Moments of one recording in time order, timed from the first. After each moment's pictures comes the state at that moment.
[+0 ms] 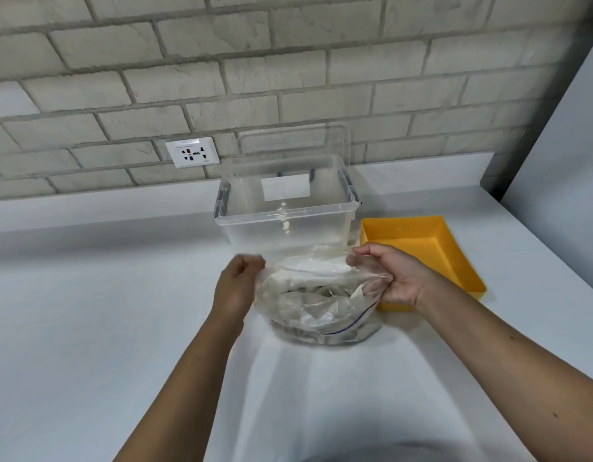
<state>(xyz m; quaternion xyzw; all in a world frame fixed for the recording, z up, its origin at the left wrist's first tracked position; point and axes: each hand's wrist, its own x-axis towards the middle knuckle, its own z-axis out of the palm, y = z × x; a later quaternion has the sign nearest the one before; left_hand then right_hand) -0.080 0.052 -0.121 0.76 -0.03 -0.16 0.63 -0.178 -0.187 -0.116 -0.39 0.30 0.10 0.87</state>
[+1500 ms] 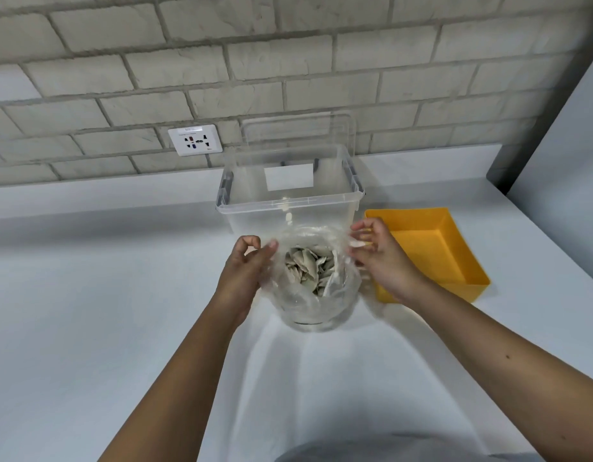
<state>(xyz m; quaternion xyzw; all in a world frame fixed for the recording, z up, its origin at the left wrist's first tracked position) -0.076 0.050 -0.128 0.64 -0.09 -0.24 0.72 -0.179 -0.168 -0.130 -0.73 0.19 -0.14 0.64</state>
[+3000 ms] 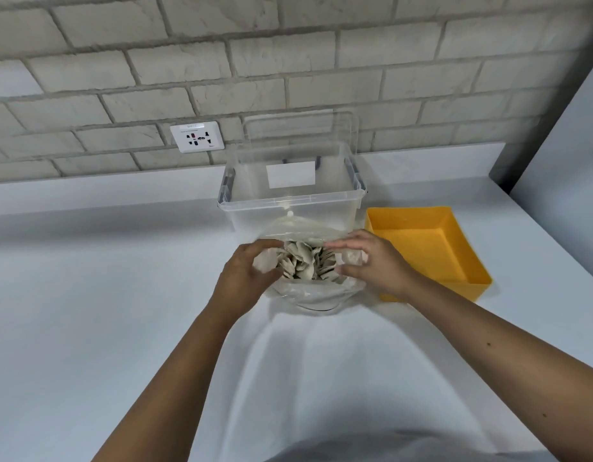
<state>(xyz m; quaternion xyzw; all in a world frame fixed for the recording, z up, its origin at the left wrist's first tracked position) -0.071 0.065 -0.138 0.86 -0.28 -0.06 0.42 -0.173 -0.180 -0.148 -0.91 0.05 -0.10 0.39</state>
